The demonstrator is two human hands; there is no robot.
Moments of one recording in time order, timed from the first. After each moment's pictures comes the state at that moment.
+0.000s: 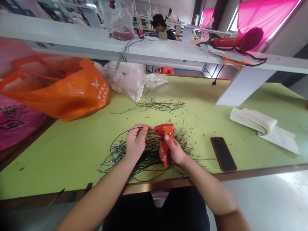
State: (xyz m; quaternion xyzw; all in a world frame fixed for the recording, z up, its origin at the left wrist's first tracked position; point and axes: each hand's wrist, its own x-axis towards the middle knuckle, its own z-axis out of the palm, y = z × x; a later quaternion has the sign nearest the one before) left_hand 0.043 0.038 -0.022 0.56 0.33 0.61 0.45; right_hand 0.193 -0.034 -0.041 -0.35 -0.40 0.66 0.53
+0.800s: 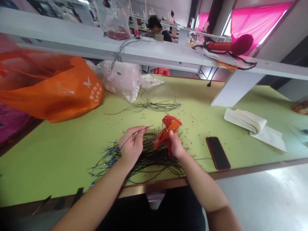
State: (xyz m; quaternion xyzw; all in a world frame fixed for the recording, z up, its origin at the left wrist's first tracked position) left_hand 0.041 0.030 -0.028 0.67 0.31 0.63 0.23; right_hand 0.206 -0.020 -0.034 -0.31 -0.41 0.59 0.62
